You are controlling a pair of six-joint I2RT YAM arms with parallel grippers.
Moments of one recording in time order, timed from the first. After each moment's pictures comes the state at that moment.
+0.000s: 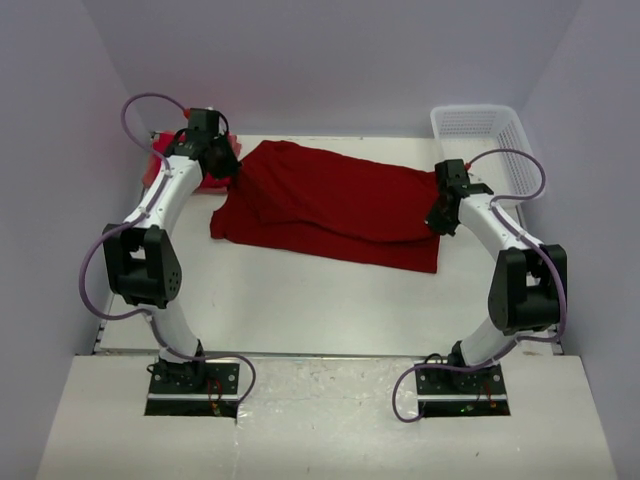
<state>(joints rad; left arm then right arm) -0.11 1.81 1.63 -0.62 -0.01 -0.52 0.11 1.62 1.19 -0.68 0.24 0.70</state>
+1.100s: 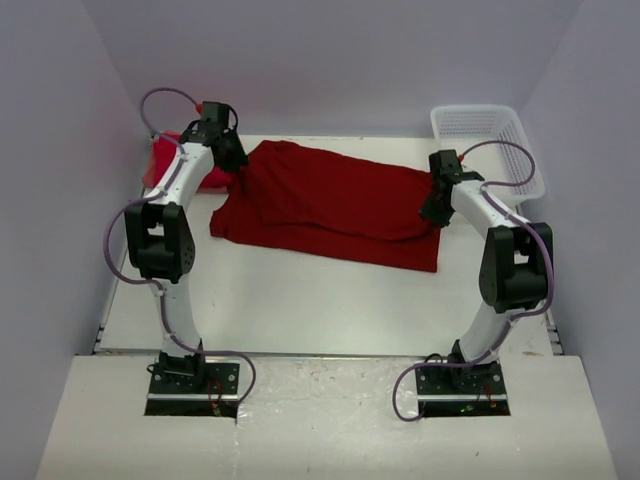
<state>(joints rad) -0.11 2.05 1.85 -0.65 -0.01 -0.50 0.11 1.79 1.32 -0.68 0.24 0.69</state>
